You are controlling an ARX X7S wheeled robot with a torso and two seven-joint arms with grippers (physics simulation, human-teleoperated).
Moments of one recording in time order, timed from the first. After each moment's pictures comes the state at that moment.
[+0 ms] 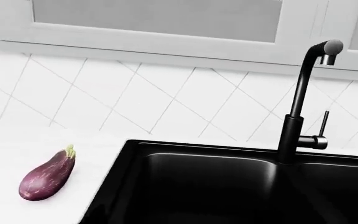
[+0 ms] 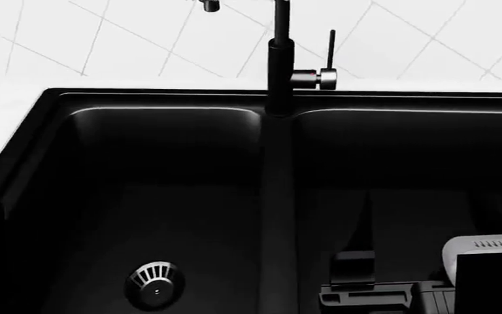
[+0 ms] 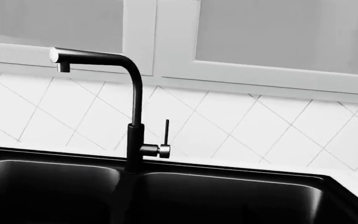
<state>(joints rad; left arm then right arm) -0.16 -0.48 -0.16 0.76 -0.80 -0.78 -0.39 0.25 0.68 -0.02 -0.82 0.86 0.74 0.56</state>
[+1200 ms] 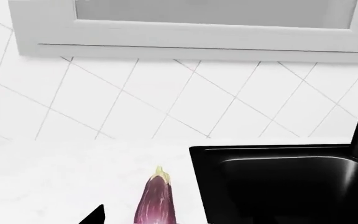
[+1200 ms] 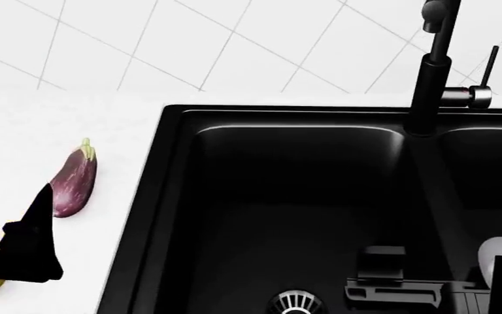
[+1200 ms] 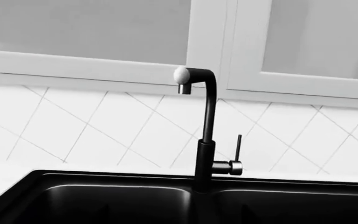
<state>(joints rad) -0.37 -0.47 -0.02 0.71 -0.86 -0.94 -0.46 0.22 0.71 0.05 -0.84 0.90 0.74 0.63</state>
